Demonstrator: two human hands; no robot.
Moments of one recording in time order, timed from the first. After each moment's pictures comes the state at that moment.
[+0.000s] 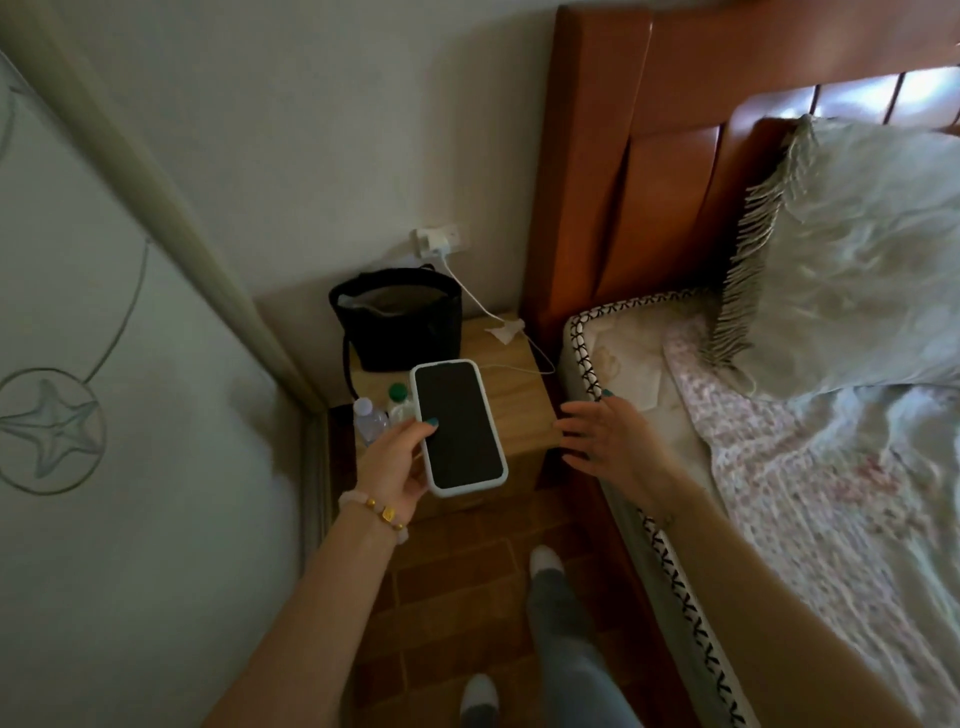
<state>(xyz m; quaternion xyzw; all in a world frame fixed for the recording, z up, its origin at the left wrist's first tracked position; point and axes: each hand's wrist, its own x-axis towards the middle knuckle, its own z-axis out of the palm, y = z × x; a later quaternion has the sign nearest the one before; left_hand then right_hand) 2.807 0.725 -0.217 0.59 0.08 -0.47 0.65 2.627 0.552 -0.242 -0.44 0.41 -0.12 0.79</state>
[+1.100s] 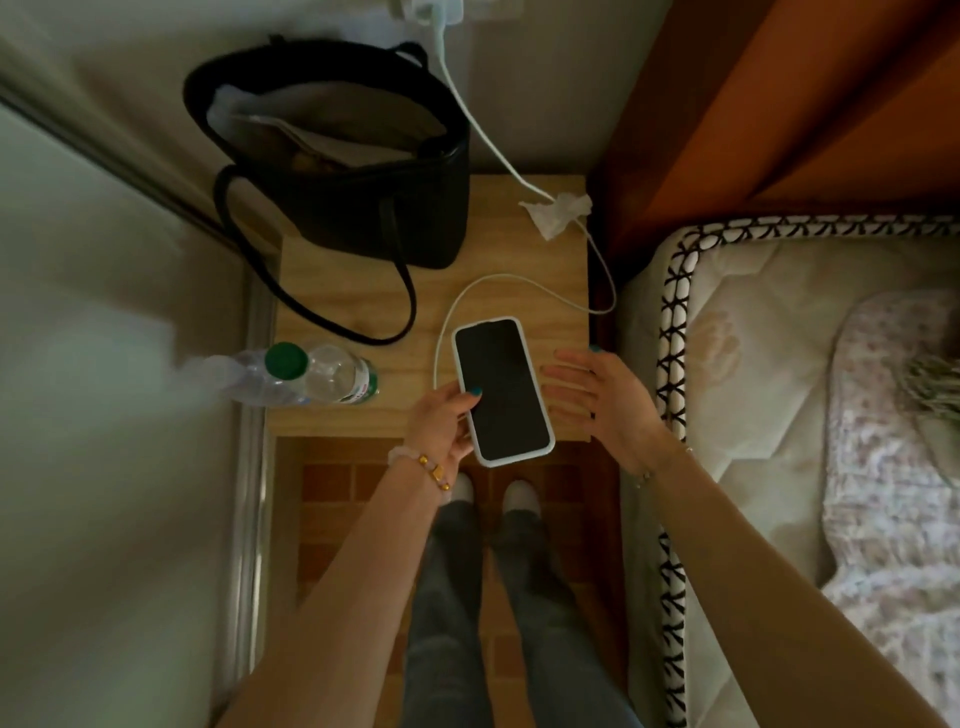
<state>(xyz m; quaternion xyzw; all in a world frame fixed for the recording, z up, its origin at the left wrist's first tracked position) 2.868 0.510 -0.463 0.62 0.27 -0.48 0.56 2.772 0.363 -0.464 -0.40 0.49 0.06 0.77</state>
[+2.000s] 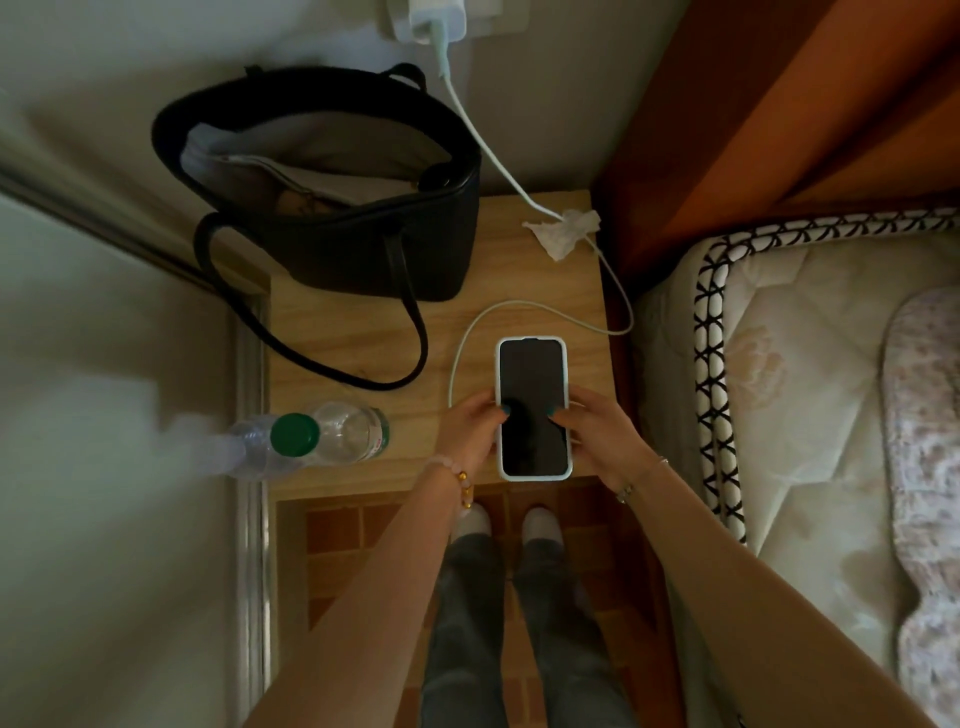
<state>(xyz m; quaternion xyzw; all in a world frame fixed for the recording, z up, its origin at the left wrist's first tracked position) 2.911 0.498 -0.509 0.69 0.11 -0.51 0.50 2.815 0.388 -0.518 -0.51 0.51 0.09 0.68</state>
